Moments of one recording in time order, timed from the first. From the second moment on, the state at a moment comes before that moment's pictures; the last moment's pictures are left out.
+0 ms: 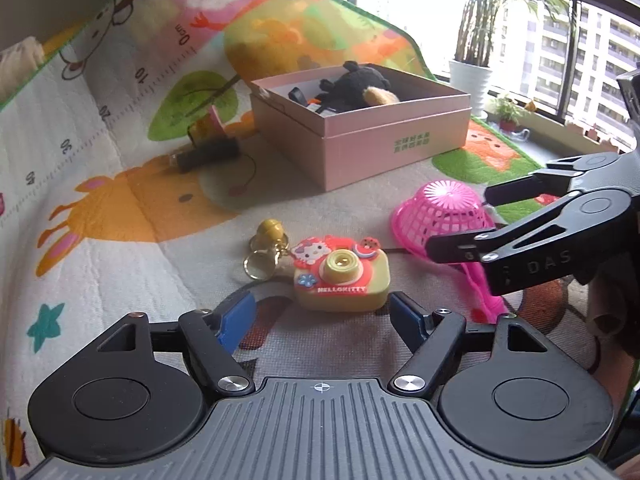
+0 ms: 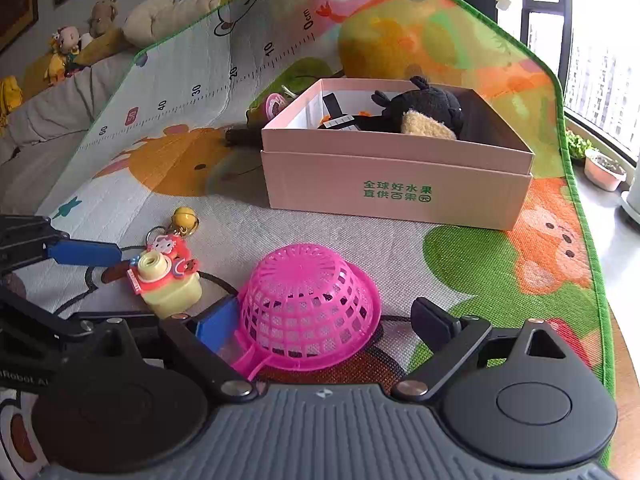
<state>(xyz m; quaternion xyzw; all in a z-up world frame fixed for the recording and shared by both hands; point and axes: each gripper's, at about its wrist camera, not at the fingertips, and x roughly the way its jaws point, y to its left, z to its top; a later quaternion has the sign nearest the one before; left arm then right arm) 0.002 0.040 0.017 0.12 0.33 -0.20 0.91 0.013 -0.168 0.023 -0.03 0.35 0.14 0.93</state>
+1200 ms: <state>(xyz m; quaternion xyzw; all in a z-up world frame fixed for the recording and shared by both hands) 0.002 0.009 0.010 0.08 0.36 -0.29 0.88 -0.036 -0.210 0.032 -0.04 0.32 0.08 0.94</state>
